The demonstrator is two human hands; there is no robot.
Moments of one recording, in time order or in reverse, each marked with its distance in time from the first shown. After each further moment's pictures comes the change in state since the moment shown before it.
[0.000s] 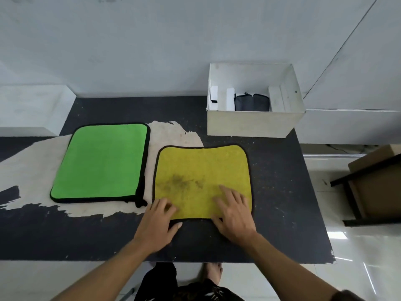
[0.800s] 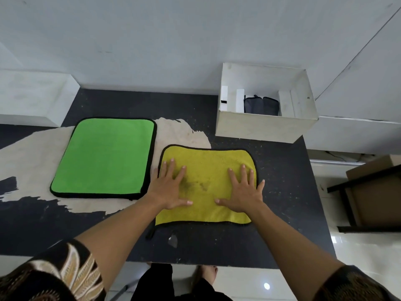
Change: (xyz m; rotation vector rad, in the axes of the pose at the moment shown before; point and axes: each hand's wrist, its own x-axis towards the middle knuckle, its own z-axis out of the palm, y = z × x) left_hand 0.098 -0.023 -0.034 0.205 -0.447 -0.204; right_hand 0.077 0.018 -0.014 -0.067 -0.519 0.406
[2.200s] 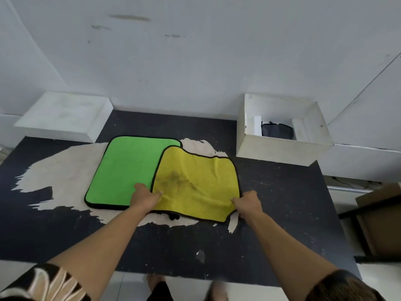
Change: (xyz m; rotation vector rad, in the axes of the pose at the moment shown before) left_hand -0.048 -0.122 0.004 -1.103 0.196 -0.578; right_hand -0.003 -0.078 -0.019 0.866 0.075 0.408
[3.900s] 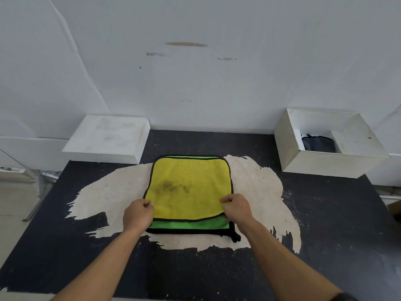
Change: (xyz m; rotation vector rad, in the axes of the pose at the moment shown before) left_hand 0.079 -0.093 -0.158 0.042 0.179 0.172; right_hand -0.090 -0.144 0.144 0.103 -0.128 -0.261
